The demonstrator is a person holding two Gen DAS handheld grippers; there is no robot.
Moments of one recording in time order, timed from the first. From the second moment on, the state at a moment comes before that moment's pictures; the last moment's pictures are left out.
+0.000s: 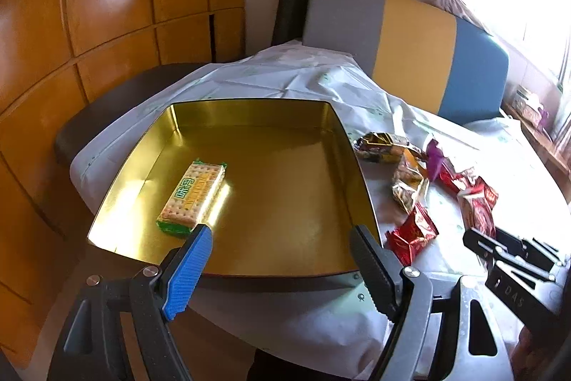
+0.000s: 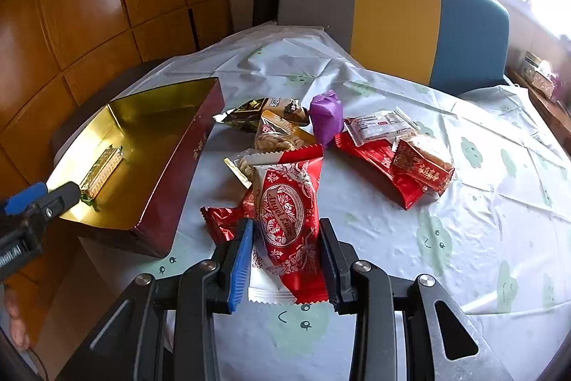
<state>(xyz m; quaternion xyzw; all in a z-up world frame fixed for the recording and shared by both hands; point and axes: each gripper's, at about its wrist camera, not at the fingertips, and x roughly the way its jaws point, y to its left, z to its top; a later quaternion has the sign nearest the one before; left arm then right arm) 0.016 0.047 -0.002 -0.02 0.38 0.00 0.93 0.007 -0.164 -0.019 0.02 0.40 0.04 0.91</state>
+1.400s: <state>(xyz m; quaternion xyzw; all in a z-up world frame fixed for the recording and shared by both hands) 0.002 0.159 -0.001 -0.10 0.34 0.12 0.93 0.064 0.011 0.025 -0.12 0.34 0.18 0.92</state>
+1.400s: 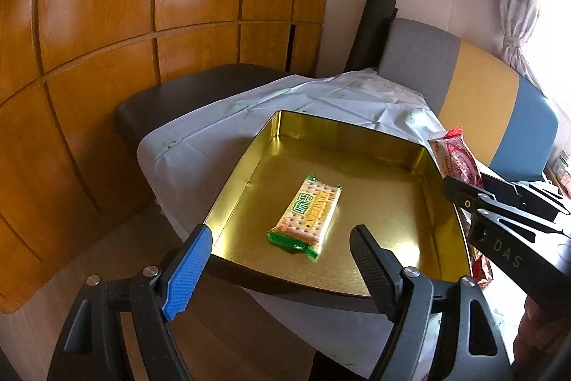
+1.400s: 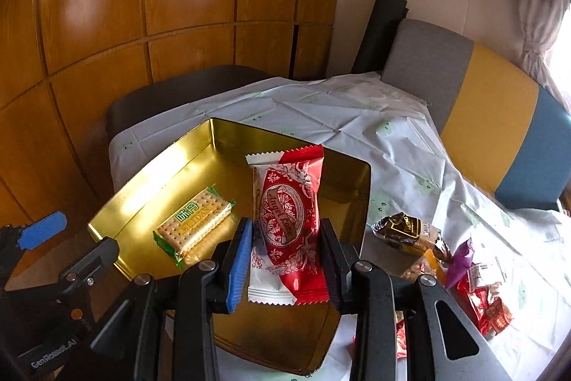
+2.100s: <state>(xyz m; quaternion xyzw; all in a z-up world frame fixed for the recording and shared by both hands) 0.004 0.158 -0.006 -0.10 0.35 0.11 0.93 0.069 0.012 0.014 -0.15 0.34 0.14 0.92</state>
